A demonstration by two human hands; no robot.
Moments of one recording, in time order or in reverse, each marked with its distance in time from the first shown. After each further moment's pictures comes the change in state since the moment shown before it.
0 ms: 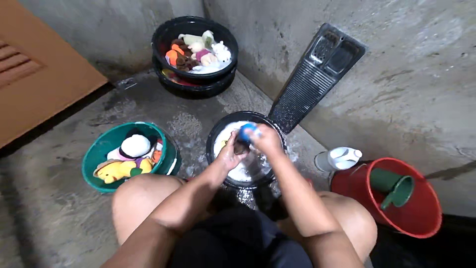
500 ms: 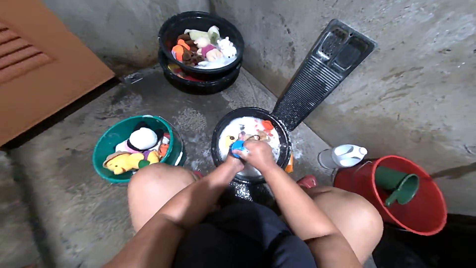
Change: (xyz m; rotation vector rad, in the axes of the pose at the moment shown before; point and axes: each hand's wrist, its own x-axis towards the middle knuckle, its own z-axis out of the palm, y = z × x) left_hand -0.023 -0.032 -0.019 0.053 0.059 0.117; right_hand -0.036 0.004 0.061 -0.145 0.016 -0.243
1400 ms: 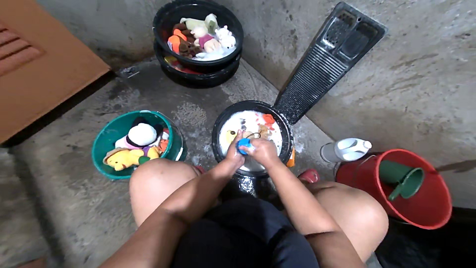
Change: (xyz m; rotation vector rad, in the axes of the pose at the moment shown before) left_hand 0.021 -0.010 -0.013 0.129 -0.085 0.048; right_hand -0.008 0.020 0.006 -0.064 -0.098 0.042
